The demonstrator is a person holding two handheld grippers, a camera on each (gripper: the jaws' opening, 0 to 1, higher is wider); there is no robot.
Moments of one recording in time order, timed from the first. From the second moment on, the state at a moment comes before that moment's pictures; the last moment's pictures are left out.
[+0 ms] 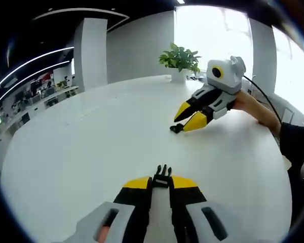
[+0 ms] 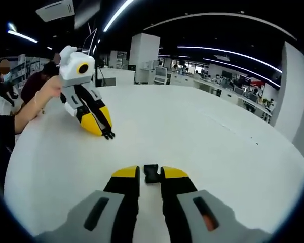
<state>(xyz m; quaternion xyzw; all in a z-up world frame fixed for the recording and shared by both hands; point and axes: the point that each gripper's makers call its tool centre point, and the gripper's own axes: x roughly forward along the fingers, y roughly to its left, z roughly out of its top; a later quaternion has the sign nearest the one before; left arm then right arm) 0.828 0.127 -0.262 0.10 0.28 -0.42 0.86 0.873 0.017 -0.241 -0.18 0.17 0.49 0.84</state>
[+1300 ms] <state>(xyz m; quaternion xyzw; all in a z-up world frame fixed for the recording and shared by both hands) 0.827 0.128 -0.261 0.10 0.28 -0.42 0.86 0.847 0.022 -0.246 -0.18 0.20 0.51 0.82</state>
